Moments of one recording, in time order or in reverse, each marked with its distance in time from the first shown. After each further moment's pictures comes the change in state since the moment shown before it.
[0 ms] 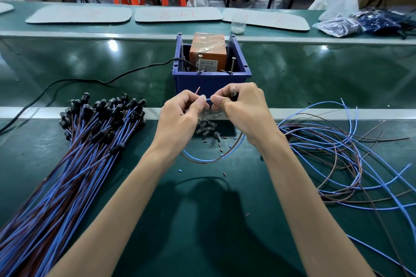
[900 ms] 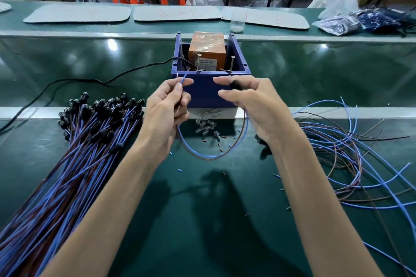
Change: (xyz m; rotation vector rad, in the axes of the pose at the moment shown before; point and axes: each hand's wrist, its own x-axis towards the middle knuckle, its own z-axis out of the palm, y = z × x) left_hand 0.011 0.002 -0.013 -0.524 -0.022 -0.135; right_hand 0.000 -0.004 -0.019 0.378 -0.109 0.149
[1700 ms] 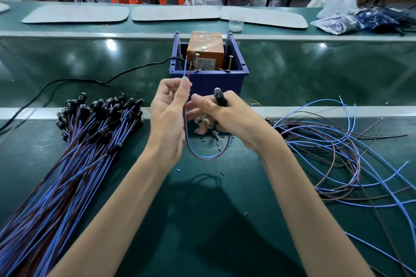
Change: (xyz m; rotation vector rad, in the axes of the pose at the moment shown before) left_hand -0.013 -0.003 0.020 -0.124 0.047 0.100; right_hand -0.007 0.008 0.021 -0.161 -0.340 0.002
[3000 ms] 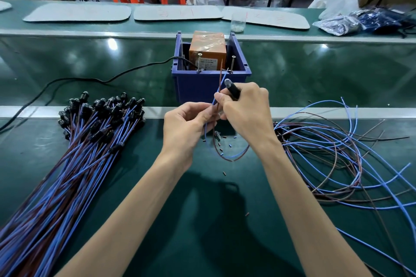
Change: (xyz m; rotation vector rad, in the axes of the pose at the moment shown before) left_hand -0.006 -0.026 -0.001 0.179 0.056 -0.147; right_hand 0.009 0.007 -0.003 -0.496 0.611 -0.070
